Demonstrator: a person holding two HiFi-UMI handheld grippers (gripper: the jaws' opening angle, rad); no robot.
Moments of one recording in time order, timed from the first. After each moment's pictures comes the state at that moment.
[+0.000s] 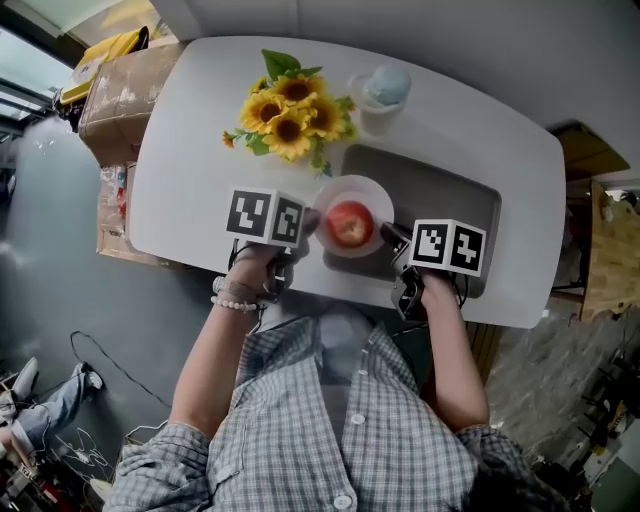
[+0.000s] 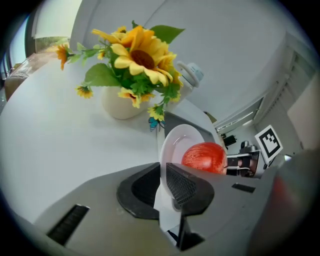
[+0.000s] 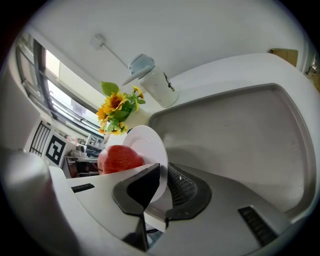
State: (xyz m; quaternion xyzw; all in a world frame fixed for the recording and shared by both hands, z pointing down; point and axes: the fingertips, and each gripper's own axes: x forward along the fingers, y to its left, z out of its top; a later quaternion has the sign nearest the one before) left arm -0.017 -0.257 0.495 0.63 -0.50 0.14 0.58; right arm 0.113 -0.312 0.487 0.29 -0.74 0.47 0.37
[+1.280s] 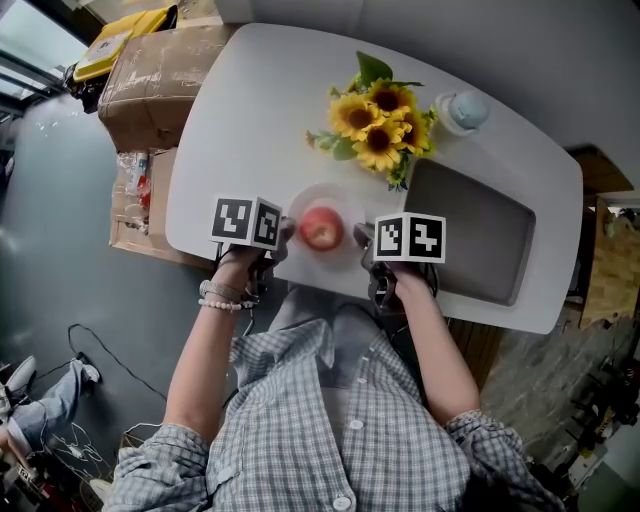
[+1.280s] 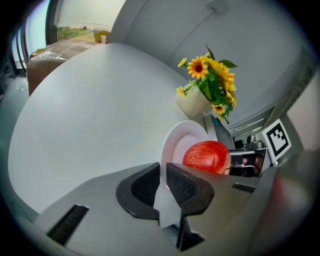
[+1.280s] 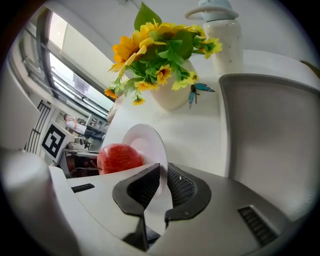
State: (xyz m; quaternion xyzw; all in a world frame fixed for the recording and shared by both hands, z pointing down) left arm -0.166 -0.160 0.545 0.57 -0.51 0.15 0.63; right arm -0.046 -0.232 0.531 0.24 -0.75 0.43 0.45
